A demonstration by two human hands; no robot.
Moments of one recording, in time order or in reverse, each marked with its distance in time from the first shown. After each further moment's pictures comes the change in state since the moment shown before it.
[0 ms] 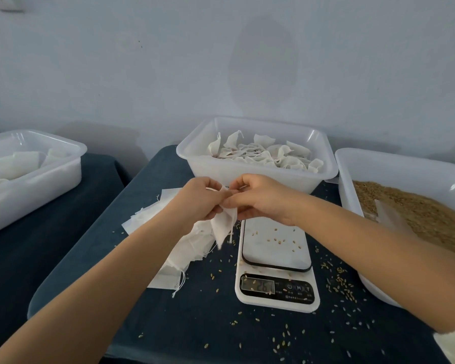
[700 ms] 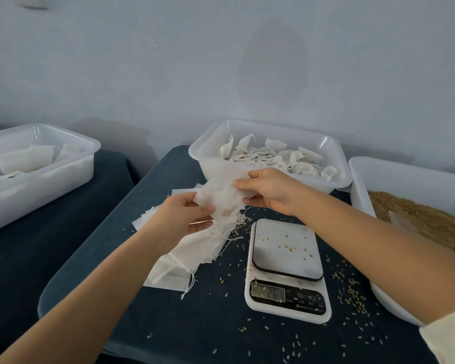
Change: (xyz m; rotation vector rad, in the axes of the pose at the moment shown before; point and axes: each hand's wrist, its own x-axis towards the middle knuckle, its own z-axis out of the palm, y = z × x) left_hand -0.003 -0.048 -0.040 -0.436 -0.080 0.001; right_hand 0.040 -0.004 -0.006 0.203 0.073 0.064
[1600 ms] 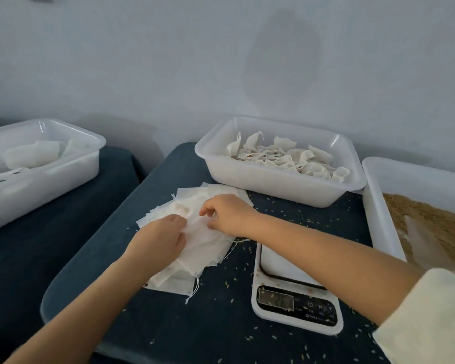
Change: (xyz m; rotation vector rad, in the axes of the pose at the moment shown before) left_hand 0.000 -0.043 -0.051 1.553 0.140 0.326; right_hand 0.043 0.048 0.060 -1.110 -0.114 -0.341
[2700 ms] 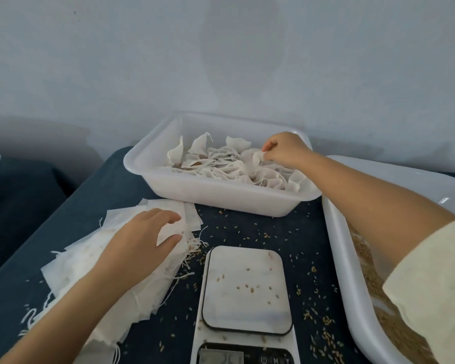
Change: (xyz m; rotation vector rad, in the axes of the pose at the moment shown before) left_hand 0.076 0.071 -0.001 -0.297 0.135 0.118; right_hand 0.008 0.210 -0.164 0.047 0.424 0.488
